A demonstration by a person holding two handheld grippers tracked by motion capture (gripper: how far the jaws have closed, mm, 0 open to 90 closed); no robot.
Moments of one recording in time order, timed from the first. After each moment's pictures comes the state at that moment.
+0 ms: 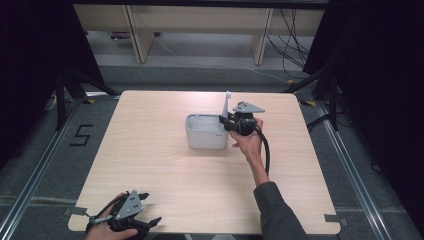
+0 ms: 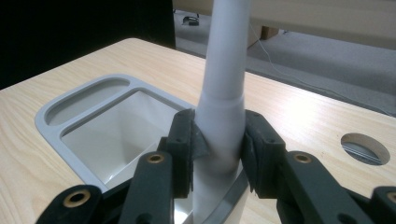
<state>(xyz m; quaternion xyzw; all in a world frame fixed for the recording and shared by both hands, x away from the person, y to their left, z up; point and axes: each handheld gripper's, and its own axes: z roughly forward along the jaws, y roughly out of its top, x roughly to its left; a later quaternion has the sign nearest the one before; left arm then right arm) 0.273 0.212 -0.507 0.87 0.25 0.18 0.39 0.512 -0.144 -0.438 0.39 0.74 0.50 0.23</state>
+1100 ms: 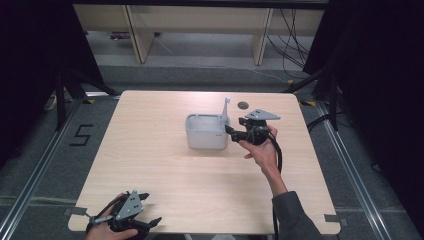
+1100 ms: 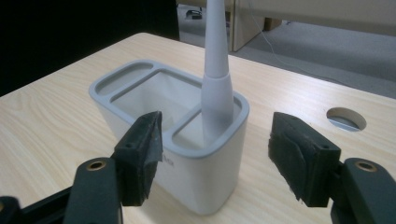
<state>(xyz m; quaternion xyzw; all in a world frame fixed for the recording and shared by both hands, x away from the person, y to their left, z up) 0.273 0.211 -0.507 0.87 0.25 0.17 0.39 0.467 -0.173 -0.418 0.40 0.75 0.49 0.21</state>
